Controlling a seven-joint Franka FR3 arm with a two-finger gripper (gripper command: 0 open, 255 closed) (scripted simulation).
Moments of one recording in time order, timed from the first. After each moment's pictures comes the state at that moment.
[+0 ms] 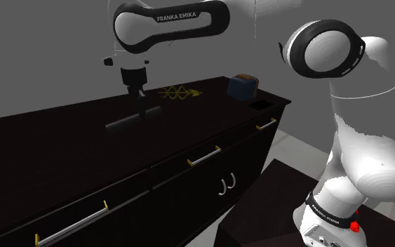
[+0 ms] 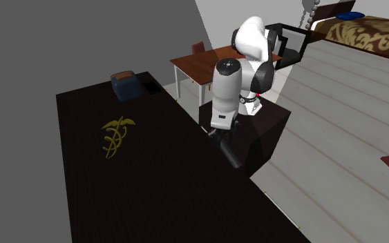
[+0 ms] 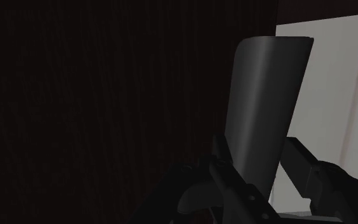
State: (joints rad) arm 0.35 0.49 0.13 -1.28 -0.02 1.69 -0.89
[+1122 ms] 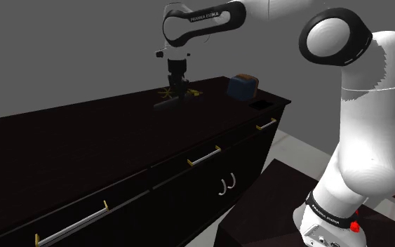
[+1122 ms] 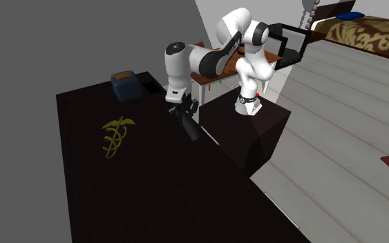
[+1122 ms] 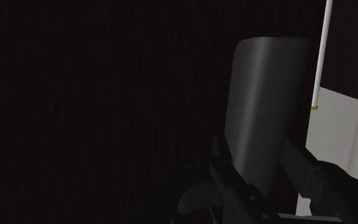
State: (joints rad) arm 0.12 0.37 0.03 -1.45 0.01 1.74 -1.22
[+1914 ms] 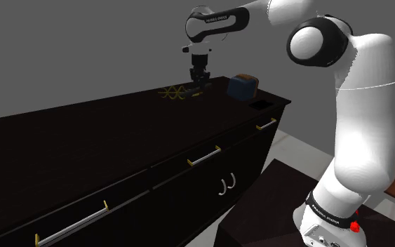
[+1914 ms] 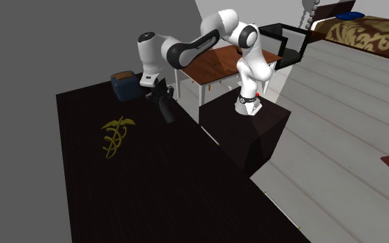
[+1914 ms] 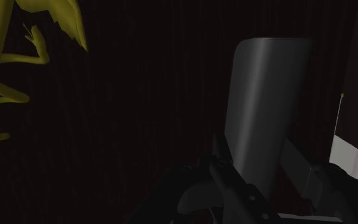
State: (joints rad) arm -0.06 0.43 -0.05 -1.34 0.02 1.69 -1.46
